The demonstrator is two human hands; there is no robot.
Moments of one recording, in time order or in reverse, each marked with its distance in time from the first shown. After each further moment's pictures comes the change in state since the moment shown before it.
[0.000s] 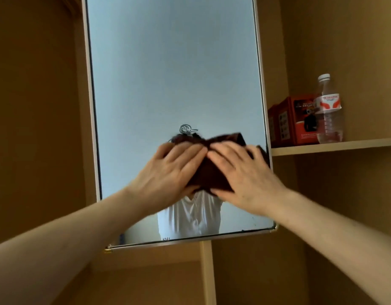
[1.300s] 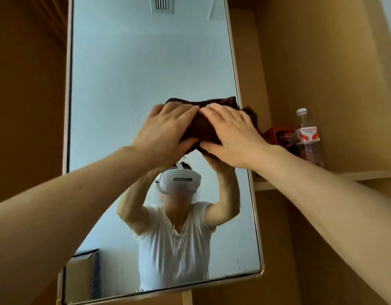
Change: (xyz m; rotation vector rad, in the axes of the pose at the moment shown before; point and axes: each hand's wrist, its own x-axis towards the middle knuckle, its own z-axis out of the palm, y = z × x) left_hand 0.119 -0.057 -0.013 -0.110 0.109 -0.217; right_hand 0.093 0.079 -0.054 0.137 0.145 0.151
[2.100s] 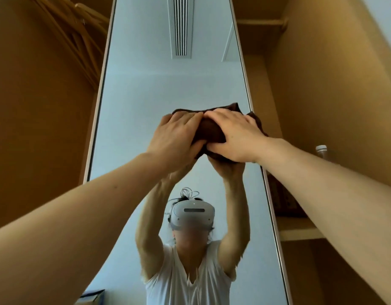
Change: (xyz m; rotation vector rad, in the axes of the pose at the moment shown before) left_hand 0.048 -0.040 -0.005 0.036 0.131 -0.127; right_hand 0.083 0.010 -0.020 0.089 0.055 -0.008
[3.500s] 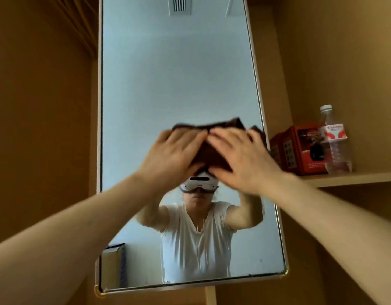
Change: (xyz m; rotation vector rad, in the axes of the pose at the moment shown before) left_hand -0.102 0.025 -0.019 0.080 -0.211 0.195; right_hand -0.113 -0.031 0.042 -0.182 -0.033 -0.154
